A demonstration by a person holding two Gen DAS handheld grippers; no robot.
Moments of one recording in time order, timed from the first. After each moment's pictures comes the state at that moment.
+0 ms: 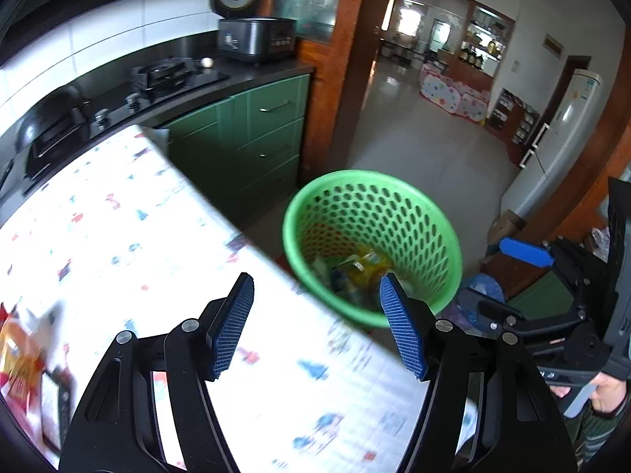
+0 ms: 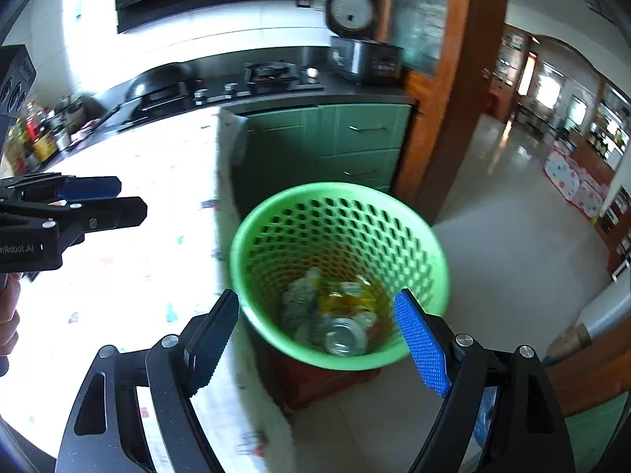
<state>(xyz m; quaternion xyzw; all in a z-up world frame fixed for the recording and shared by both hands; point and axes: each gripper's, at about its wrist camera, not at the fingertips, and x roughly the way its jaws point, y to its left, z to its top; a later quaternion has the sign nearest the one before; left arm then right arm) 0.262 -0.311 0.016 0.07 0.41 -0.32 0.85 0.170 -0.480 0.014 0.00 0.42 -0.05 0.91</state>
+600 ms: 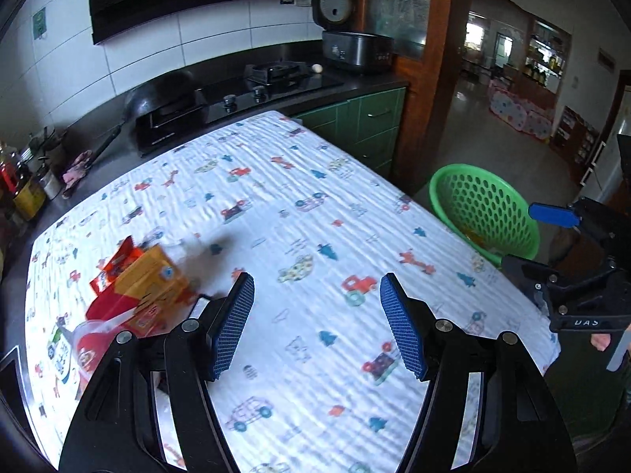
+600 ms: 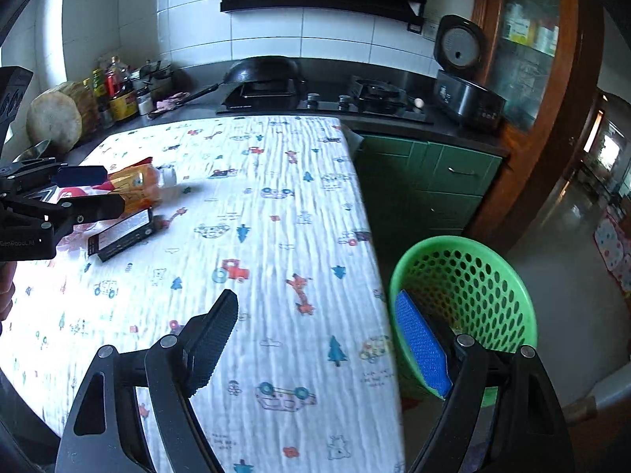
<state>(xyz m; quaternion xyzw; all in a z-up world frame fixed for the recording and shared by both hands) 0.235 -0.114 0.034 0.08 0.39 -0.20 0.90 0.197 -0.324 0.035 -0.07 0.40 0.08 0.91</state>
